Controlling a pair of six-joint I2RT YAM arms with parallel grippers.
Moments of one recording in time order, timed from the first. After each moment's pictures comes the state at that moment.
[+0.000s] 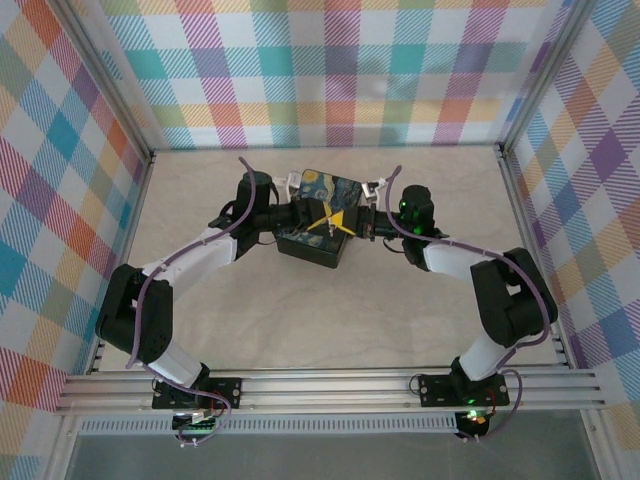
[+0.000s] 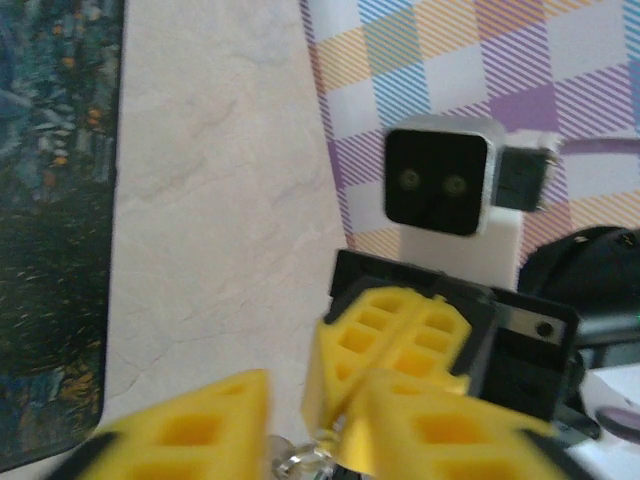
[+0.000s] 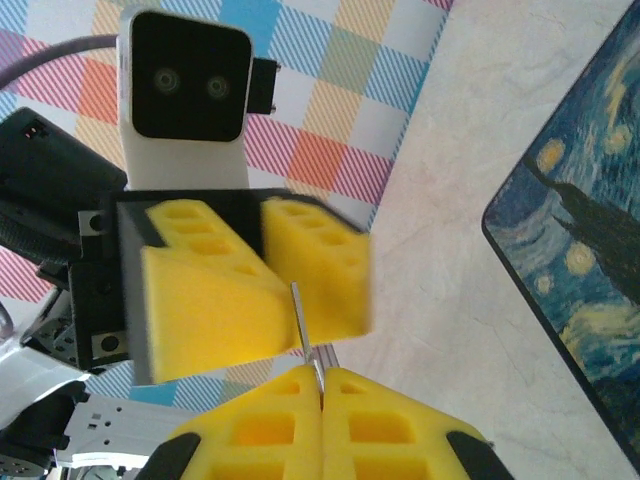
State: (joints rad) left arm -0.45 1.57 1.07 0.06 0.69 -0.91; right arm 0.40 1.63 0.85 0.64 -0.99 1.06
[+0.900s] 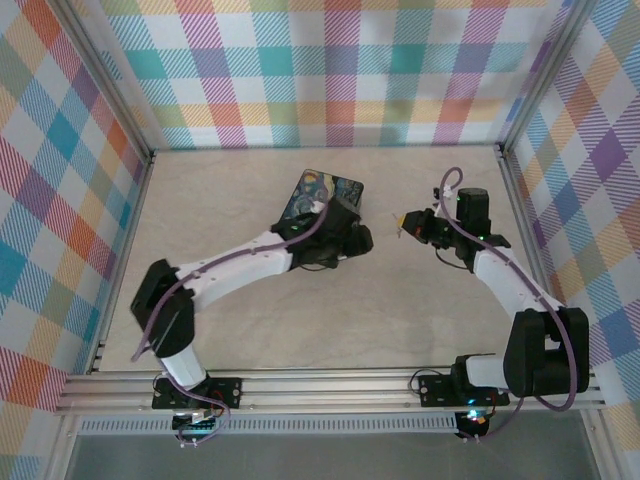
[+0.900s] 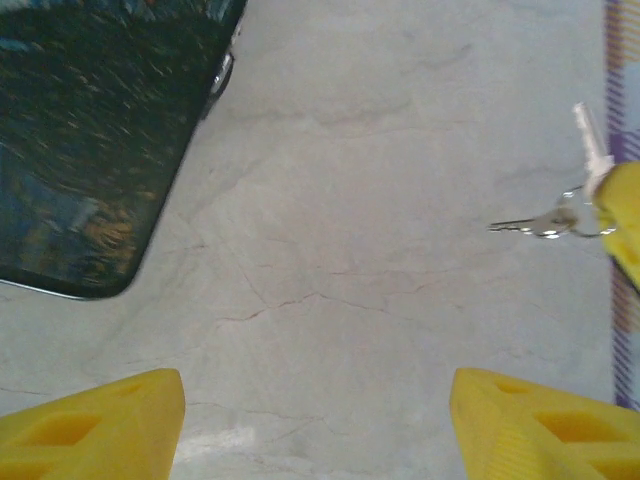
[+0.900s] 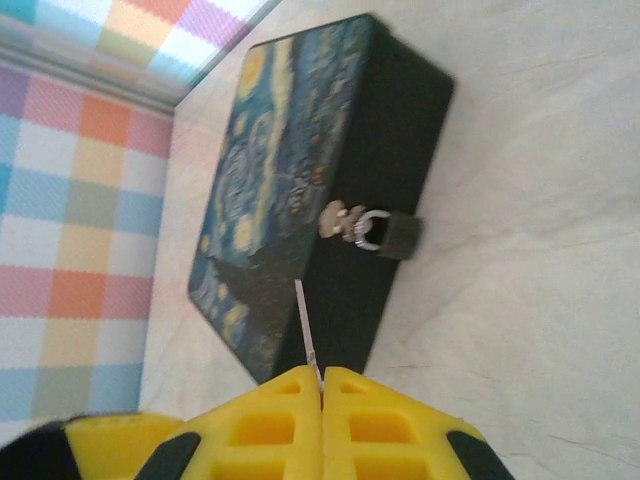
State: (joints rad) left arm -0.92 1.75 1.45 -0.58 -0.14 -1.01; right arm 0.07 1.31 0.82 -0.18 -0.67 0.59
